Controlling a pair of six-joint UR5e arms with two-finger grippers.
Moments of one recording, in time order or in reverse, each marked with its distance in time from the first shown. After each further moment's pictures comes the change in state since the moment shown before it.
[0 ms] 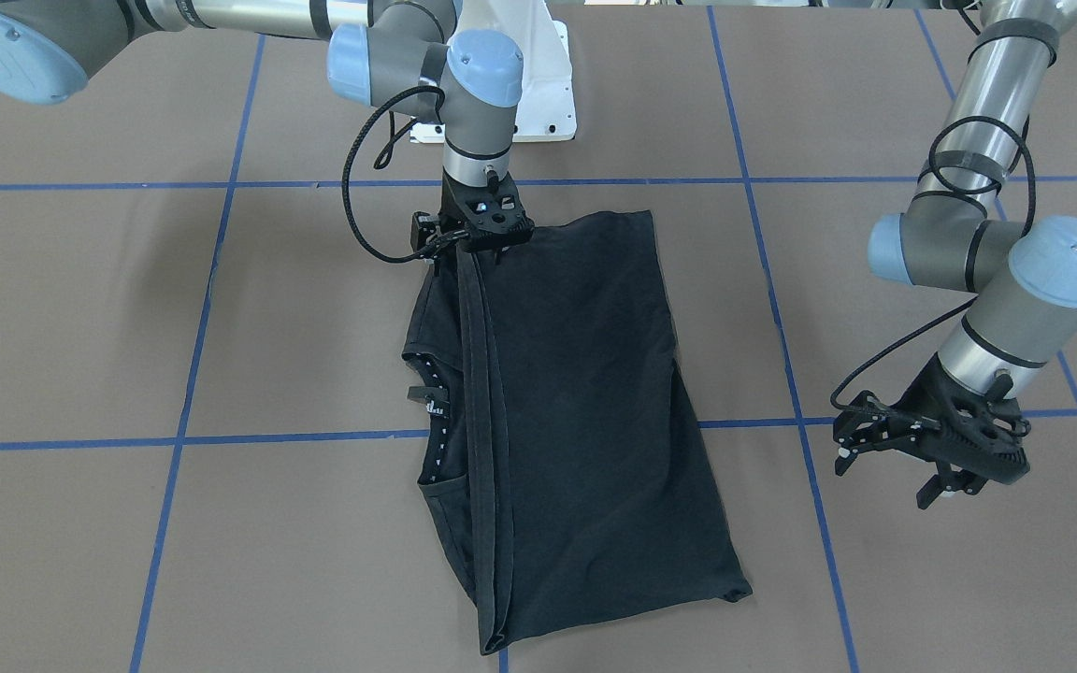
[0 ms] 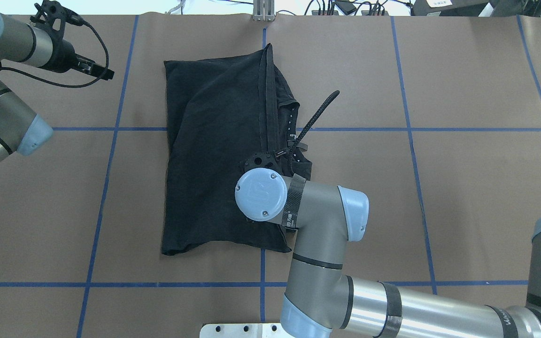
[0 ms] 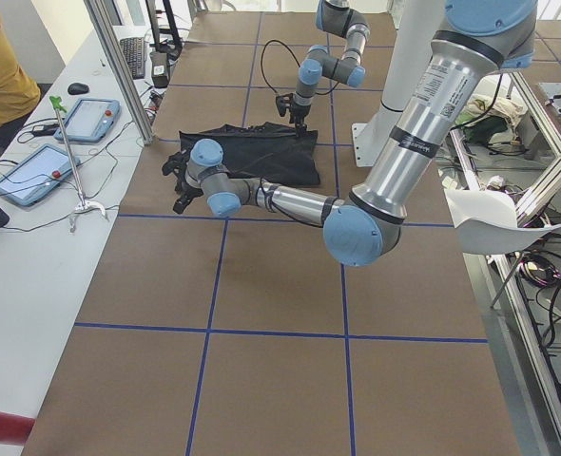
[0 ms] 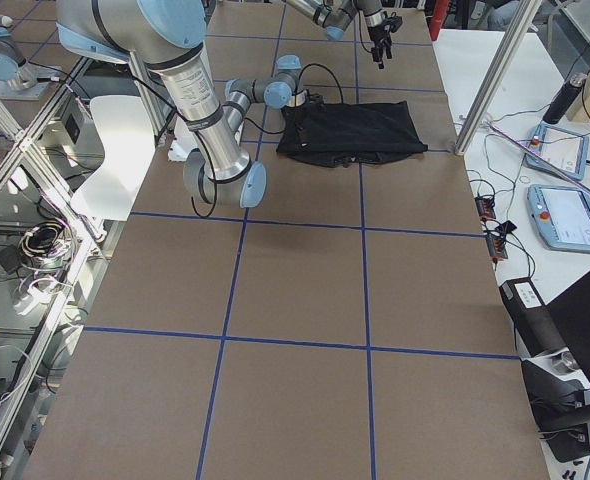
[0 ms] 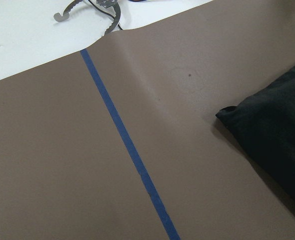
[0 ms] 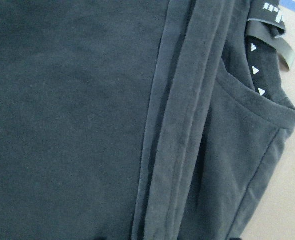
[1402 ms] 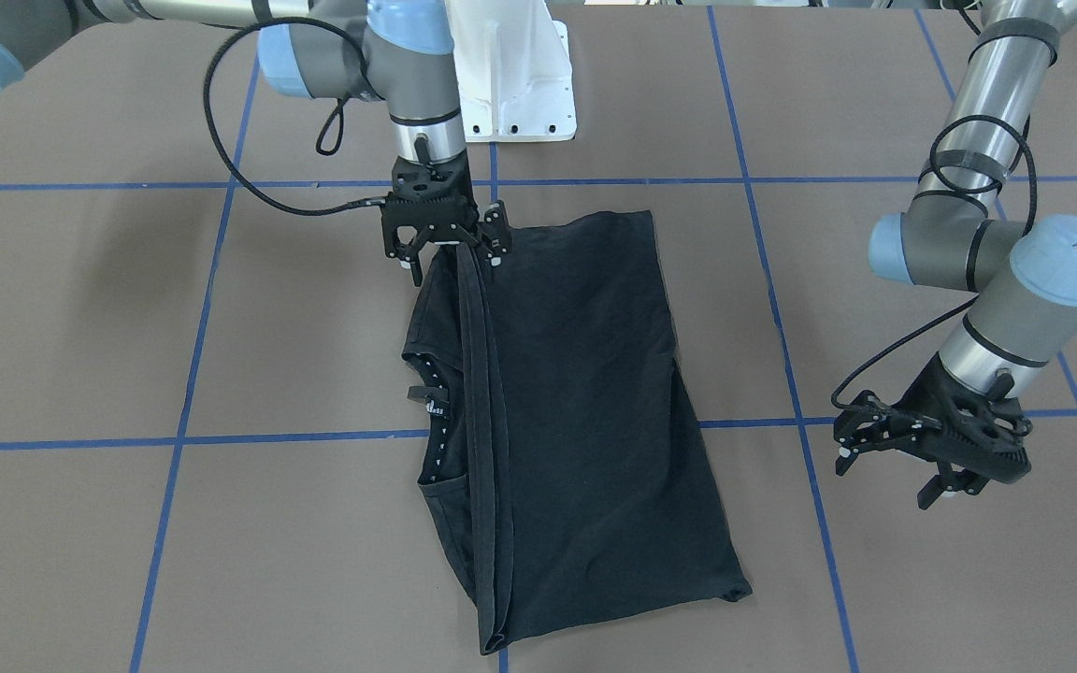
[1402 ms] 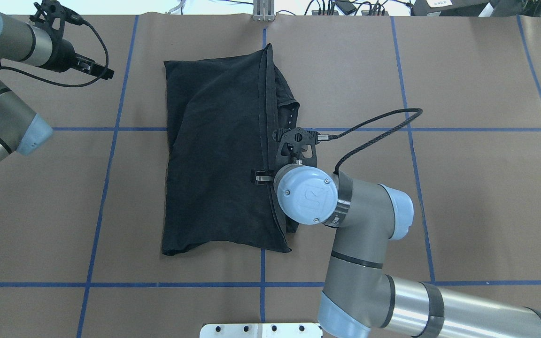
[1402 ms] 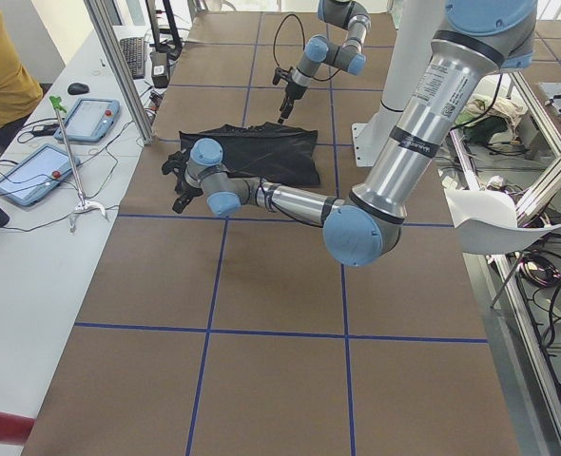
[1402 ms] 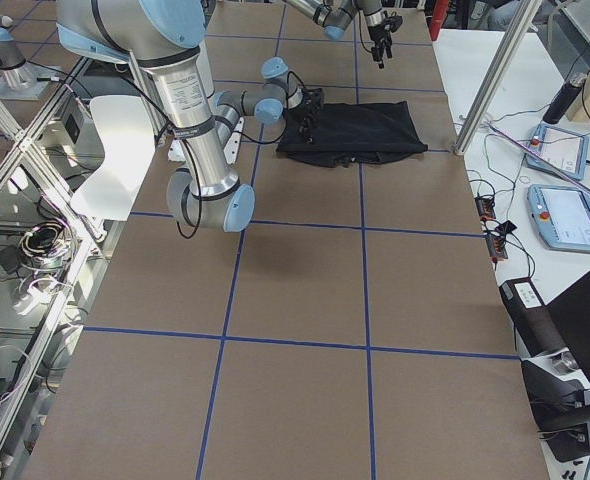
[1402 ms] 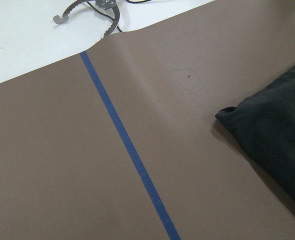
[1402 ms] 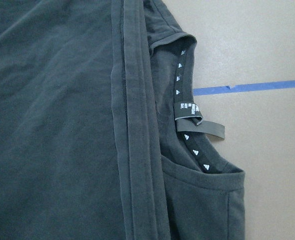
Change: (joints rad) left arm -0.002 0.000 -0.004 0.000 0.000 0.002; right arm 0.040 -0.107 0.123 0.216 -0.164 0.361
